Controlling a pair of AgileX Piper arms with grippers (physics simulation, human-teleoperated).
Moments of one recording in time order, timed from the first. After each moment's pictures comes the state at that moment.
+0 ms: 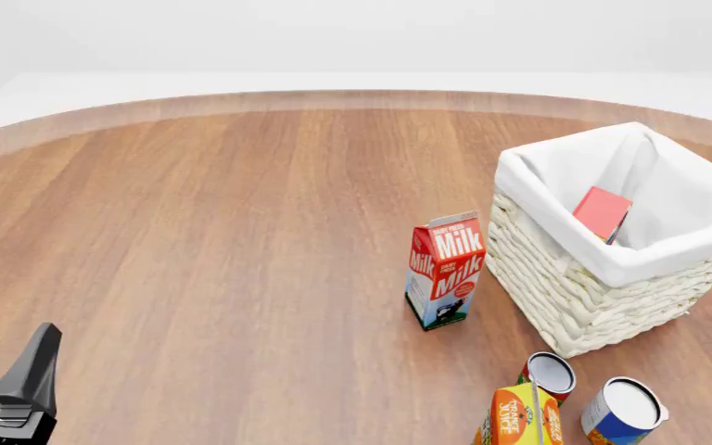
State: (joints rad) left arm 0.00 0.00 0.00 0.00 0.00; right arm -0.12 0.86 -0.91 0.29 0.10
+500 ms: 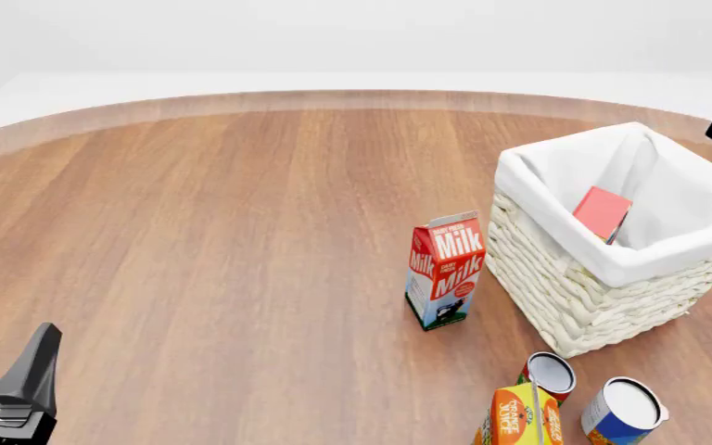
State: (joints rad) left arm 0.00 0.00 0.00 0.00 0.00; right arm -0.16 0.92 -0.86 0.21 0.11
